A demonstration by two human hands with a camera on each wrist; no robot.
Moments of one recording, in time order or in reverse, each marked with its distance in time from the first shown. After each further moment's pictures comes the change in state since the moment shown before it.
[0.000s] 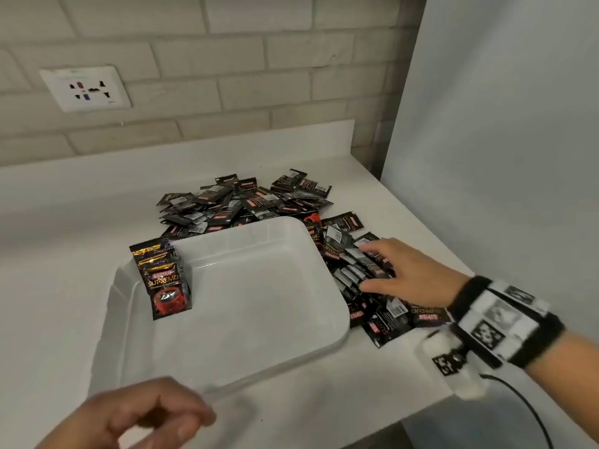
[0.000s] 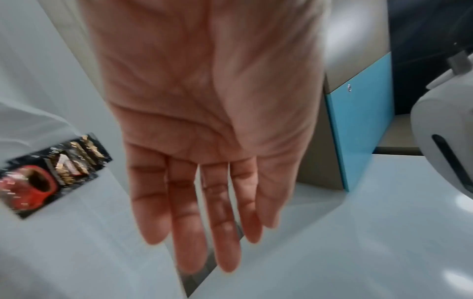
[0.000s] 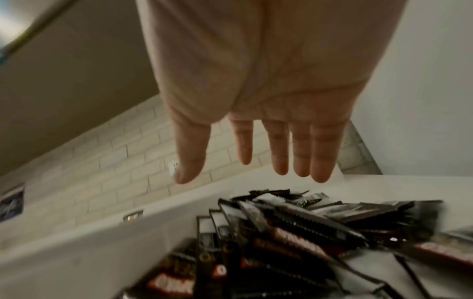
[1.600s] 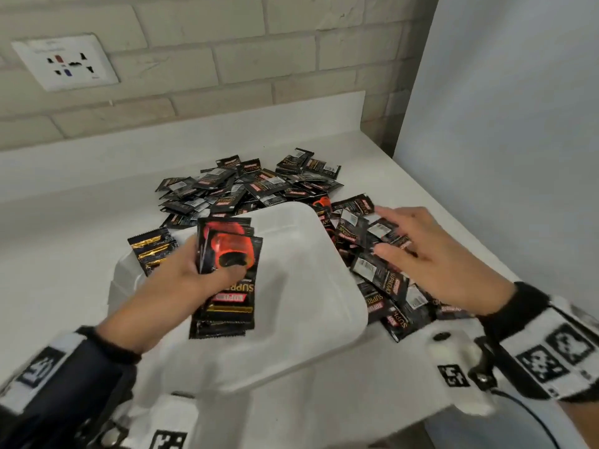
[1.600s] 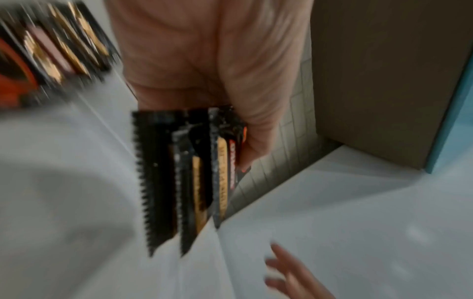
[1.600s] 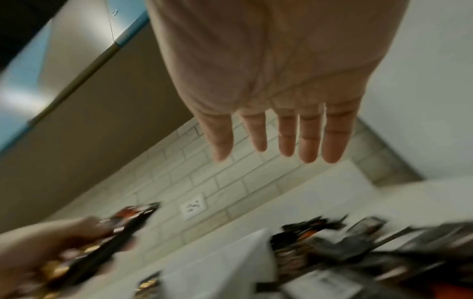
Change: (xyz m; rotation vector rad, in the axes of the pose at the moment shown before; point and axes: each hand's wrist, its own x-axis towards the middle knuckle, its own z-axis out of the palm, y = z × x) left_hand 0.091 -0.001 0.016 -0.427 0.001 -0.463; right_hand -0.008 -0.024 -0.001 0.193 0.176 -0.009
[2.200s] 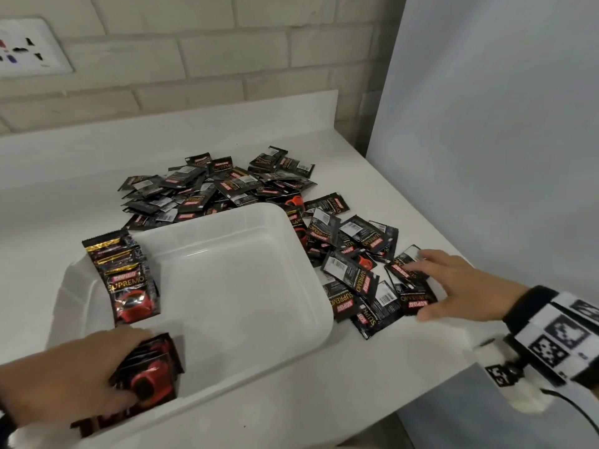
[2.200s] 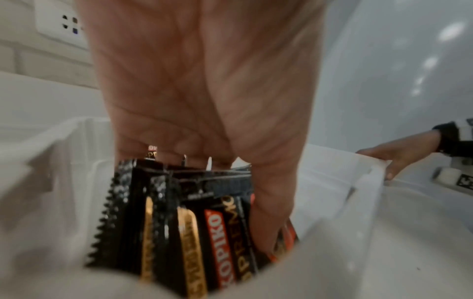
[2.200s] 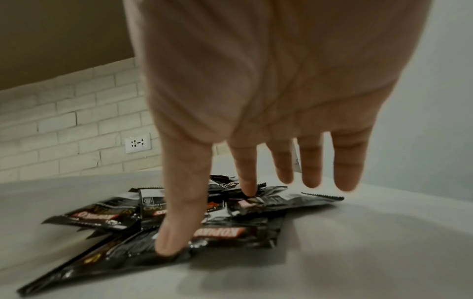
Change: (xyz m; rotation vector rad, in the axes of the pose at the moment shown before) left_hand -0.003 -0.119 -0.075 1.067 -0.447 -0.043; right_hand -0.025 0.095 -0.024 -0.416 -0.388 0.258
